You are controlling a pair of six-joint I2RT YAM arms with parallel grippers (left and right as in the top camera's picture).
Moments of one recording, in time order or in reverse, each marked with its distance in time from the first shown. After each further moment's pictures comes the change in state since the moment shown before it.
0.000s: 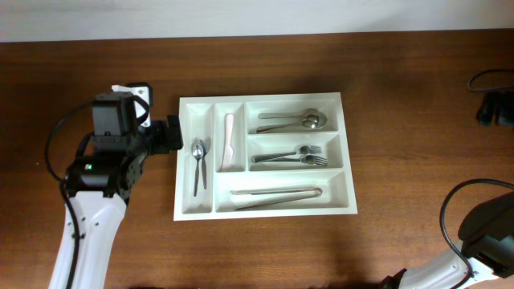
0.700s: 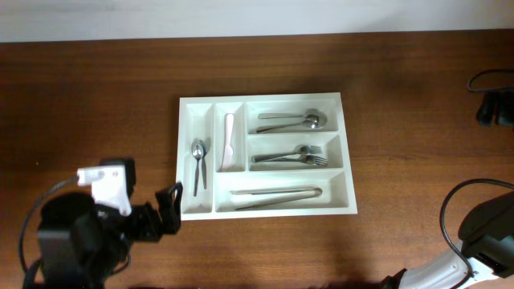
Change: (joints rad) left arm 0.000 -0.576 0.011 -0.429 0.251 -0.150; right arm 0.000 0.000 0.000 0.000 0.000 0.000
